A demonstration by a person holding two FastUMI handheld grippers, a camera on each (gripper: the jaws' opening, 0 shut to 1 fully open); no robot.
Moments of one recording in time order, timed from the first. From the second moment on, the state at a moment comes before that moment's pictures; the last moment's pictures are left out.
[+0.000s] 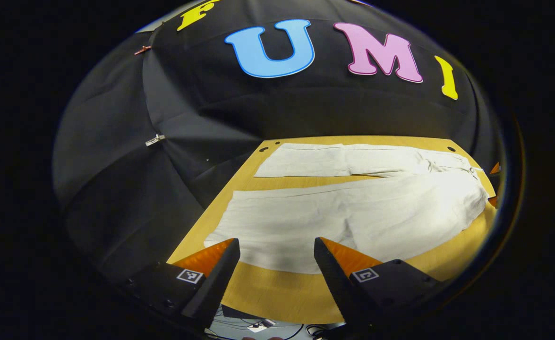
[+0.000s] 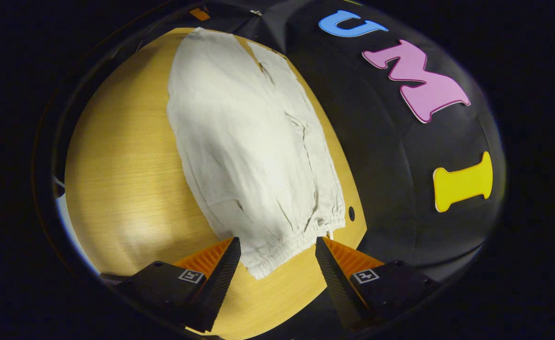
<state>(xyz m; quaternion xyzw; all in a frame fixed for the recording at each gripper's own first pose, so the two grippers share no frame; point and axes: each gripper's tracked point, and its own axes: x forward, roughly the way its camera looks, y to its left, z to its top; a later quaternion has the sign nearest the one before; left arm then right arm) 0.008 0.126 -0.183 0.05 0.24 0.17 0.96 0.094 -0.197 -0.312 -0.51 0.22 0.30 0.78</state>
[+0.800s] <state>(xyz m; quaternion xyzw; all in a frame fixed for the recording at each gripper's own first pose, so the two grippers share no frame) -0.049 0.202 -0.229 0.03 0.30 0.26 0.92 0.130 -0.196 -0.360 -0.61 0.23 0.27 0.71</state>
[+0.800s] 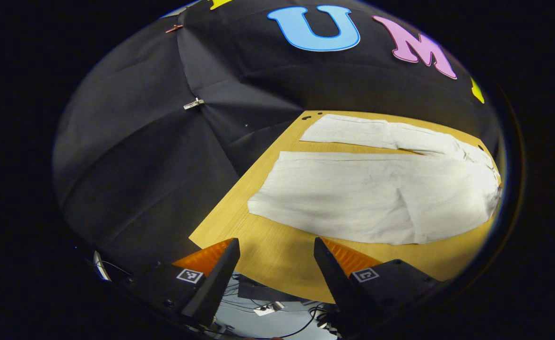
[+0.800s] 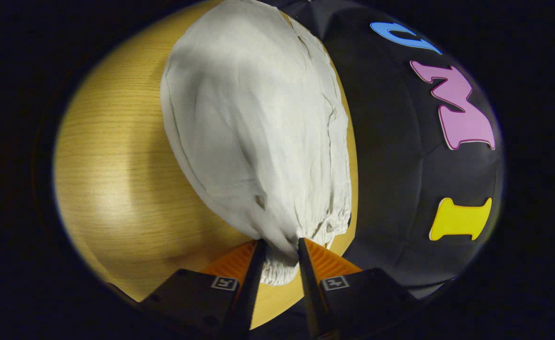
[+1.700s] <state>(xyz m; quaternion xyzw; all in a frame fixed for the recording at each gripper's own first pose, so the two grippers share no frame) 0.030 0.287 -0.278 0.50 0.39 0.03 0.77 0.127 -0.196 -0.364 -0.60 0.27 0.32 0.68</state>
